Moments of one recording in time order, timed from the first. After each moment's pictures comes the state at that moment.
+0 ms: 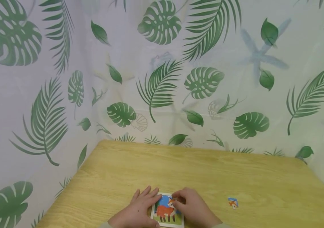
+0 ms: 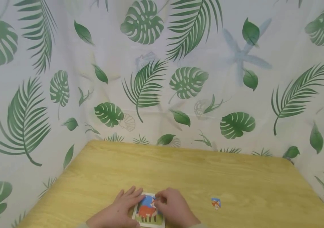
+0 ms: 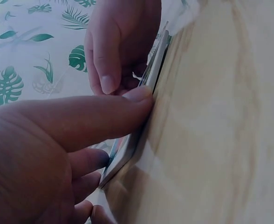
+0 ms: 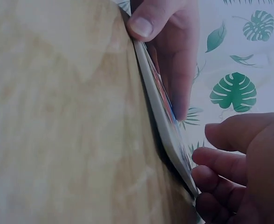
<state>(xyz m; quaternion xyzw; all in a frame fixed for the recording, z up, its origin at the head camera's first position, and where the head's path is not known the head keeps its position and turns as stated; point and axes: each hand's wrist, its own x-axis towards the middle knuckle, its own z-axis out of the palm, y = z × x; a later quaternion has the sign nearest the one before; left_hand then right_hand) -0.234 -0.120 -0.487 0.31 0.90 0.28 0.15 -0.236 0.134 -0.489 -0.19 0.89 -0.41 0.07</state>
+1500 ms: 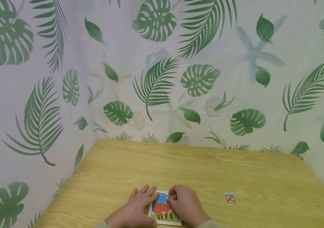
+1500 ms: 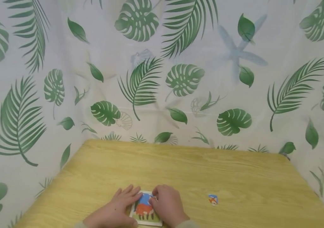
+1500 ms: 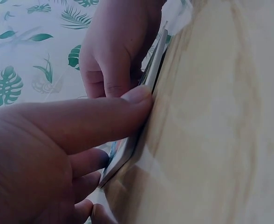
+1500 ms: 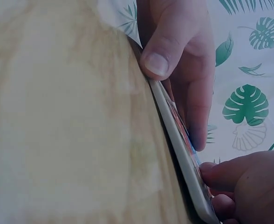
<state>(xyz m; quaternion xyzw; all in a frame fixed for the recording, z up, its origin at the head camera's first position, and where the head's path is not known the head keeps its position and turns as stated) -0.233 -0.119 -0.486 0.30 0.89 0.29 0.17 -0.233 0.110 -0.494 -0.11 0.95 -0.29 -0.01</state>
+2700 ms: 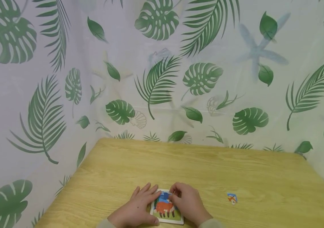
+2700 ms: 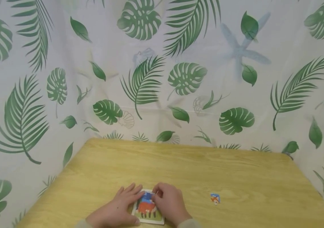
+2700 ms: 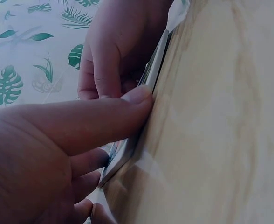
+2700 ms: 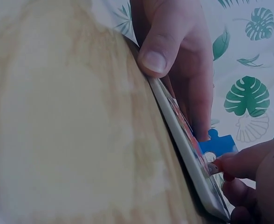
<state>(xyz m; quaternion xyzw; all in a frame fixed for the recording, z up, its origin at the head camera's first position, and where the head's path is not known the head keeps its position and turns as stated) -0.234 -0.120 -0.488 0.29 0.89 0.29 0.17 -0.233 0.111 -0.499 -0.09 0.91 -0.40 0.00</state>
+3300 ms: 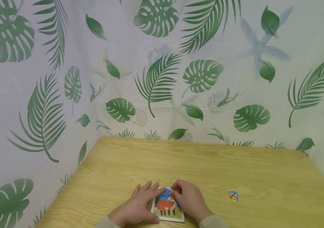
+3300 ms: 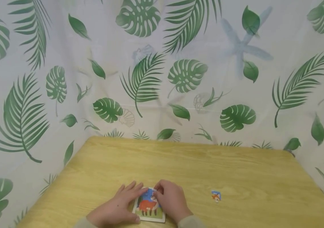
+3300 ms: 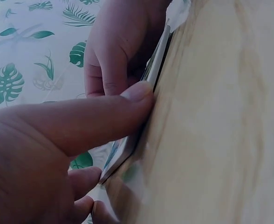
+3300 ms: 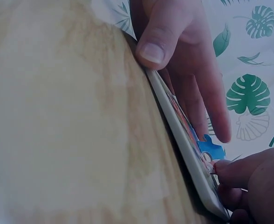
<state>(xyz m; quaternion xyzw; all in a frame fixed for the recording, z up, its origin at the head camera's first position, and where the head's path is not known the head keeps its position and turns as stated) -0.234 -0.123 -0.489 0.31 0.88 0.31 0.16 -0.237 0.111 -0.498 -0.08 0.93 -0.36 0.00</state>
